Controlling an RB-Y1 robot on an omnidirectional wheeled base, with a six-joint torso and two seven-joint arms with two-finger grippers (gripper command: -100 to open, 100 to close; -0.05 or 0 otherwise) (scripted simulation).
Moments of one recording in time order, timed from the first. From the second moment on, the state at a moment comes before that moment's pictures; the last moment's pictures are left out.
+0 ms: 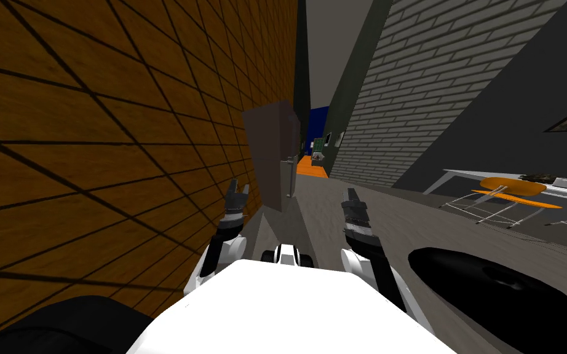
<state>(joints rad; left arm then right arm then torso) 0.48 0.05 -0.05 -2.37 0.05 -0.40 -0.02 0.51 0.01 -0.05 -2.34 0.08 -0.36 0.16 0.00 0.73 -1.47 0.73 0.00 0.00</state>
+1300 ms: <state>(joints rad) 0.38 0.15 -0.06 -2.41 0.06 -0.08 -0.03 0.51 0.01 -0.05 -2.34 0.08 -0.36 0.16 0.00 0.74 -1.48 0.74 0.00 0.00</state>
